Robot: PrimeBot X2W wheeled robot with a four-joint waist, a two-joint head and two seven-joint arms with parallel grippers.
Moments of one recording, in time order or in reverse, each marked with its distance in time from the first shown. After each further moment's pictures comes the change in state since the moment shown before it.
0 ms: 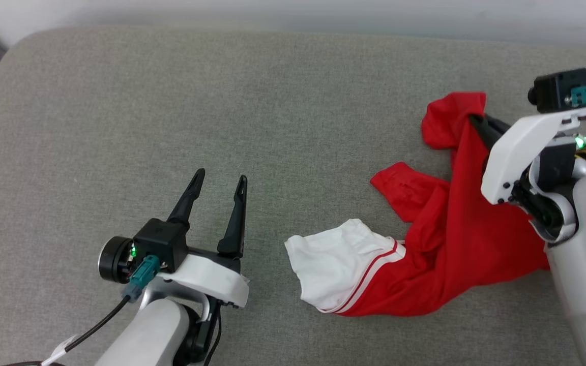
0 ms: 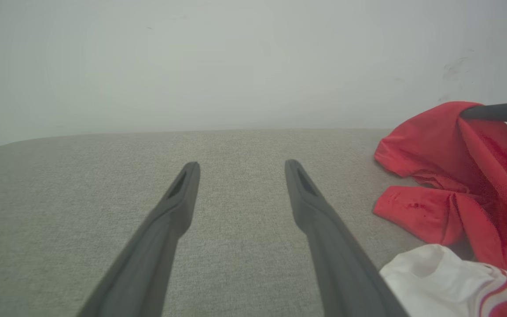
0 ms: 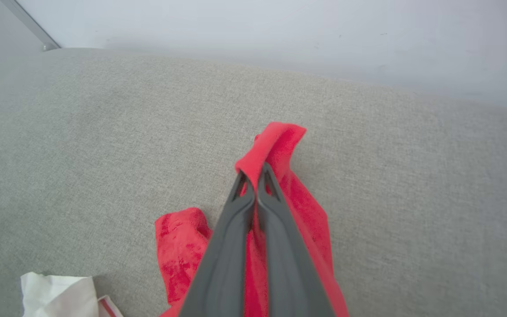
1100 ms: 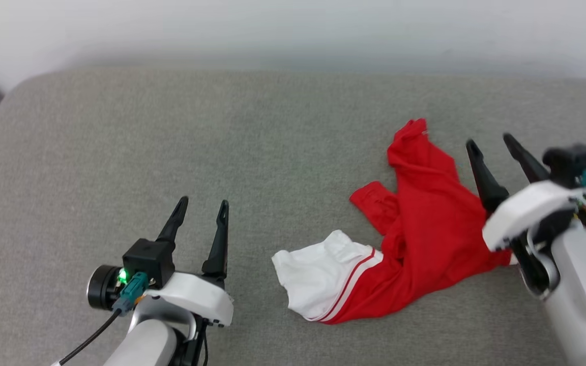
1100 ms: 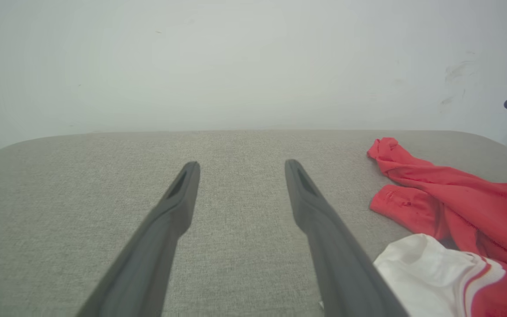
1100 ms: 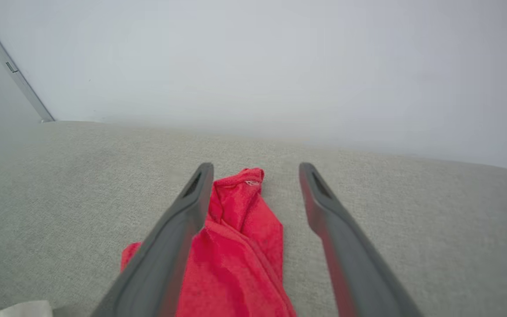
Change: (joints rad) left arm 0.054 -0.021 0.058 0.063 0.020 -0.022 0.001; right arm 0.008 -0.055 0.154 0.310 0.058 0.000 -0.651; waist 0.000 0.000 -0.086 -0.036
